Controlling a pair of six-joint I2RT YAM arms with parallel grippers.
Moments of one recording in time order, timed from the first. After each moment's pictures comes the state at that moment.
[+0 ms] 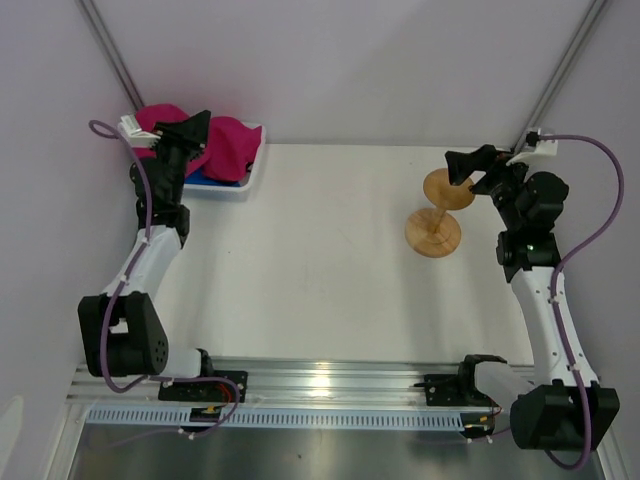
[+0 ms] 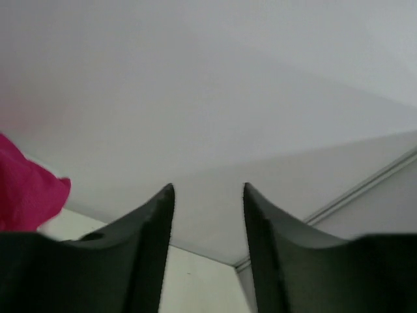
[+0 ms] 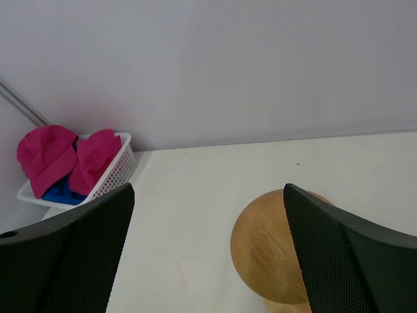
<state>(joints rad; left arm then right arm) 0.08 1.40 1.01 0.74 0.17 -0.96 -0.02 1.07 1.01 0.14 -0.30 0.40</state>
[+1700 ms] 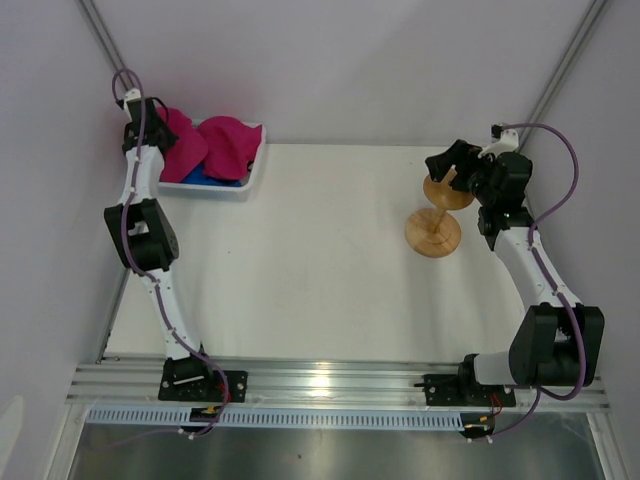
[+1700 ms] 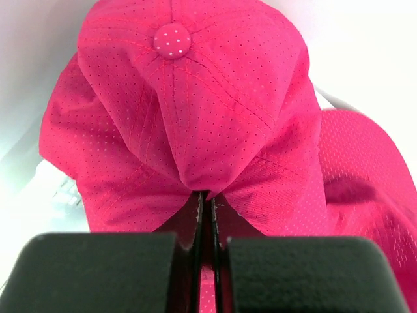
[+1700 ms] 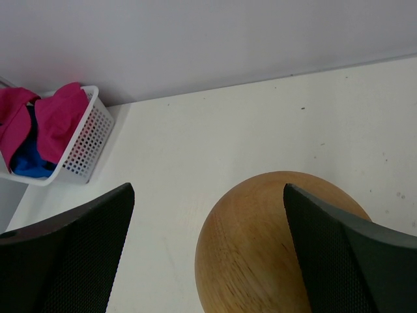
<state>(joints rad) 0.24 2.31 2.17 -0.36 -0.14 -0.38 -0.01 1.37 1.06 0.16 -0.31 0.41</state>
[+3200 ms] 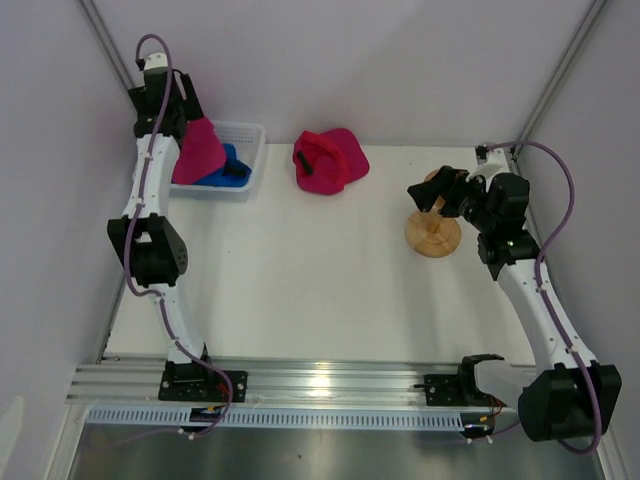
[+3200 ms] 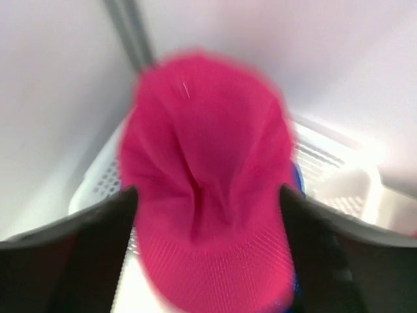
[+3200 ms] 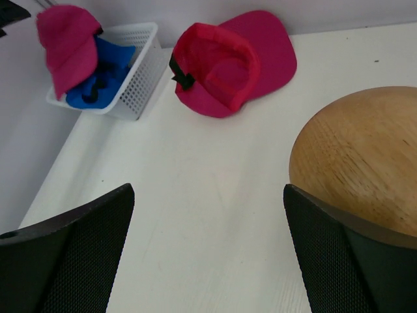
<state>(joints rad) 0.06 2.07 2.16 -0.46 -0.32 -0.13 0.09 1.09 0.96 -0.05 -0.40 0.39</state>
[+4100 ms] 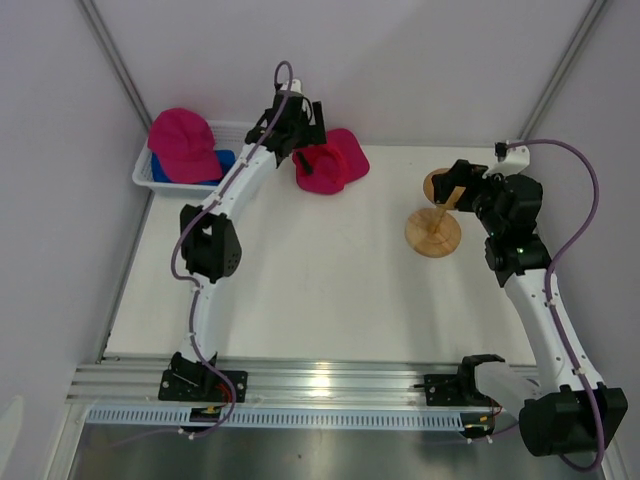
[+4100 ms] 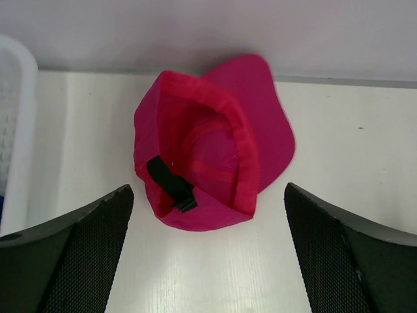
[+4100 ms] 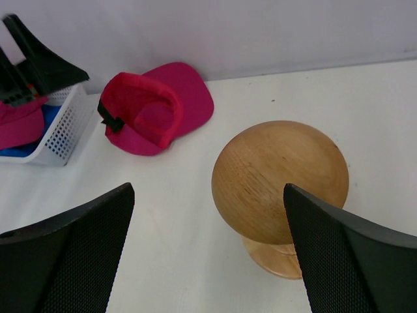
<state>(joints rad) -0.39 2.25 2.27 -0.51 -0.15 -0.34 0.09 1.05 1.00 -0.10 -0.12 0.28</state>
